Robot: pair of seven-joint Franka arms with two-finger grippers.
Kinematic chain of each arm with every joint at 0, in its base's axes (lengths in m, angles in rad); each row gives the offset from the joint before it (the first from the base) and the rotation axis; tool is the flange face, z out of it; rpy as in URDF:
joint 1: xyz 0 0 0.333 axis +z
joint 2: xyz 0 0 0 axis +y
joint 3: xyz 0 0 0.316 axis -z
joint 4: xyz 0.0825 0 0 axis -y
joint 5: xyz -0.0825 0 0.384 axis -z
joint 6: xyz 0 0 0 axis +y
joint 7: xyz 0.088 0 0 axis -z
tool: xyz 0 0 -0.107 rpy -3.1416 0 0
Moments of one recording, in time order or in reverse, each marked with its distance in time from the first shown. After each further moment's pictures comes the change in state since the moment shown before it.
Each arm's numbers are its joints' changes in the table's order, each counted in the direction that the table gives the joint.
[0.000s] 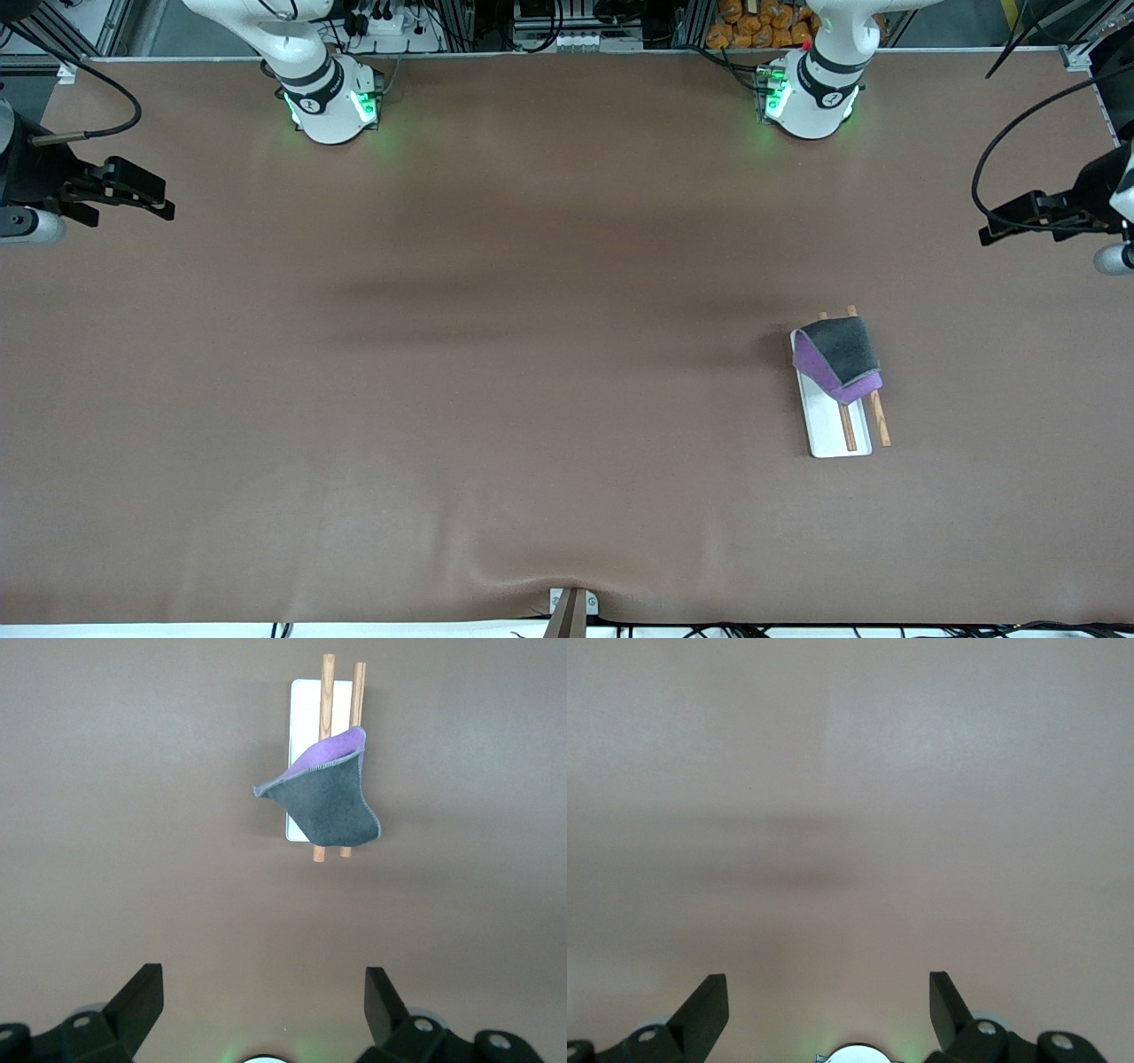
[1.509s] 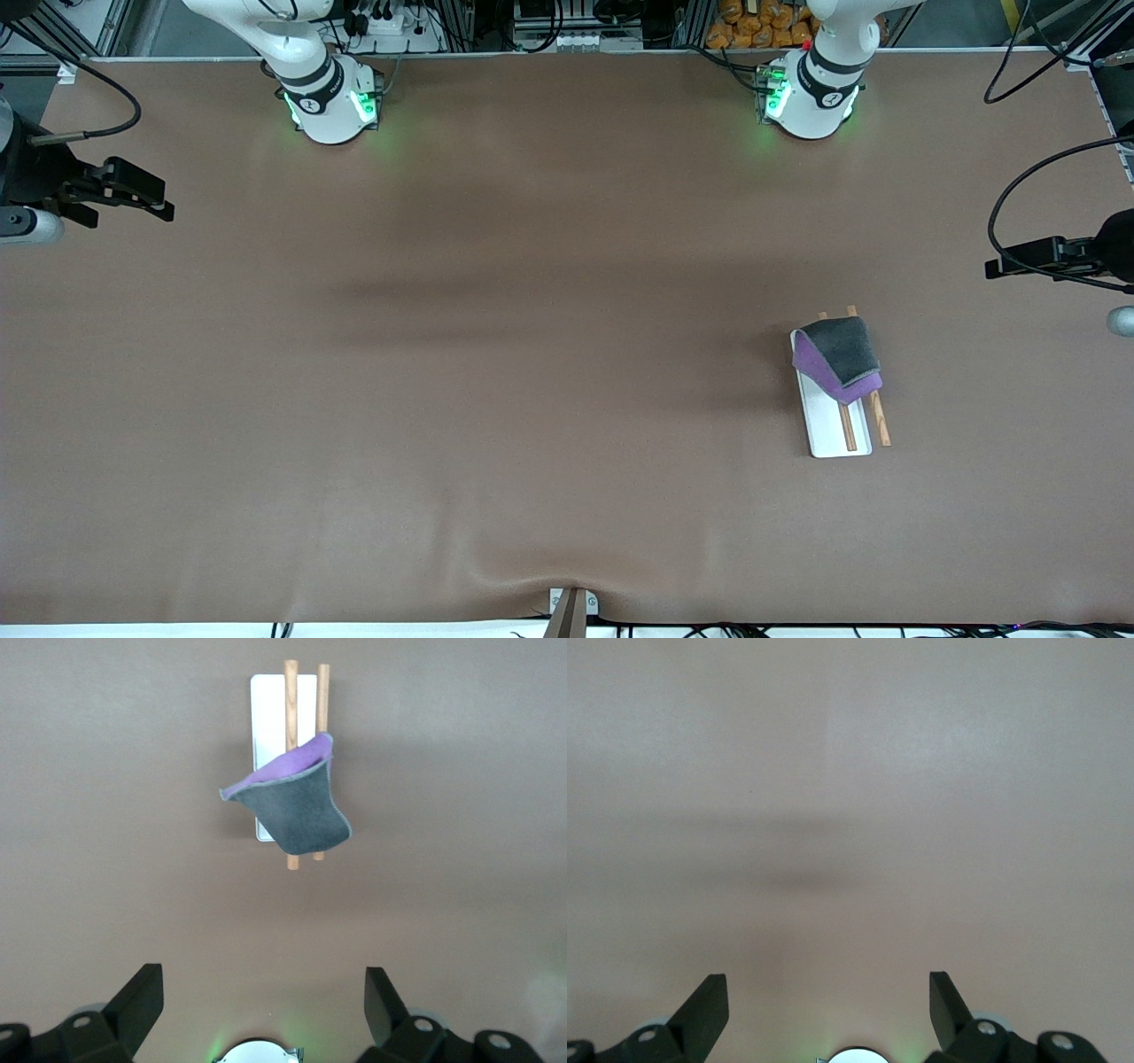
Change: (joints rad) left arm 0.175 0.310 0.156 0.387 0.047 0.202 0.066; right arm 0.000 -0.001 -0.001 0.000 0.000 -0.007 0.000
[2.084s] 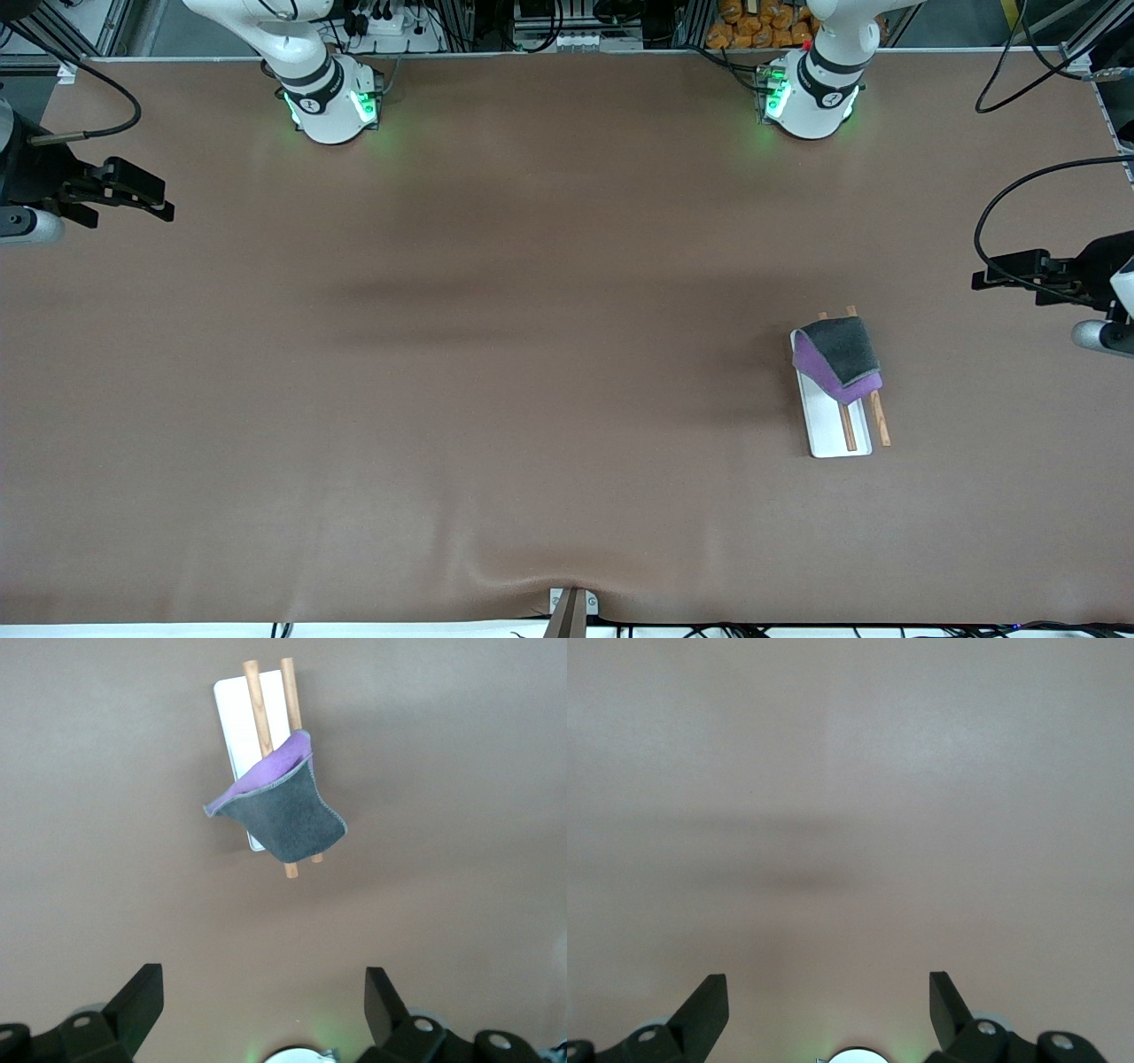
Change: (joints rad) left arm -0.005 0.038 0.010 0.000 0.003 -0.011 0.131; right arm 0.000 0.000 0.000 0.000 0.000 -0.001 0.000
